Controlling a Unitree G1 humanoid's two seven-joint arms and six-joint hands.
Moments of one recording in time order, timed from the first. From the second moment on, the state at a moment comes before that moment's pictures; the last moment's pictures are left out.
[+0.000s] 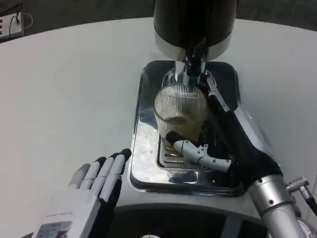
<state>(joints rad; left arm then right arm) 0.36 0.24 -0.06 -0.62 0.92 -0.11 -0.01 -0.41 -0.18 0.13 0.00 -0.45 -0.09 -0.05</state>
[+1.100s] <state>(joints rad) 0.36 0.24 -0.04 -0.64 0.91 -0.07 -0.03 -0.52 -0.16 0.16 0.17 -0.44 -0.17 -0.11</state>
